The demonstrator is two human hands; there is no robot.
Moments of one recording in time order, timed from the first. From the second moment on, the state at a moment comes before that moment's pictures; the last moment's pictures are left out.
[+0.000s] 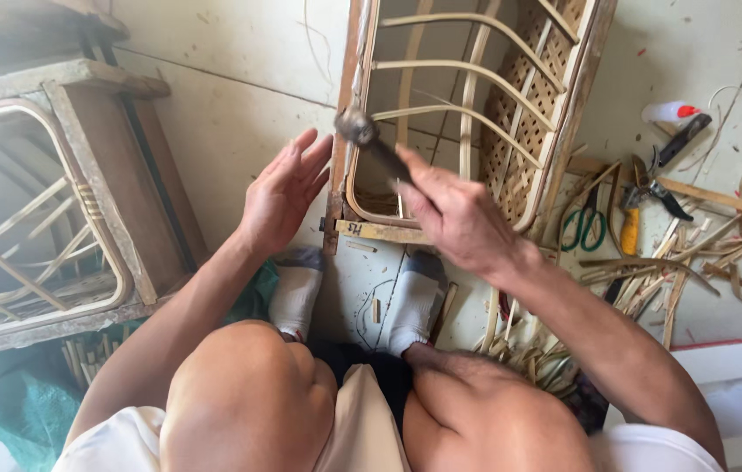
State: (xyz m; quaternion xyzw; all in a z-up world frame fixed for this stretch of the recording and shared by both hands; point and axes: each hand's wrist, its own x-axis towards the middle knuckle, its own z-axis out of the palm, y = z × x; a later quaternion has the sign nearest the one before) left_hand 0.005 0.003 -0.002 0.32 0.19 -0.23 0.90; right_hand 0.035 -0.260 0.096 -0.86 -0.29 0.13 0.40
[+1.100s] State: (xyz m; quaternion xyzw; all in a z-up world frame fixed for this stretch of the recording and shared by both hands) left_hand 0.070 -0.024 0.029 0.59 0.13 -0.19 0.78; right_hand 0.182 -0.282 0.117 -0.87 -0.16 0.11 0.44
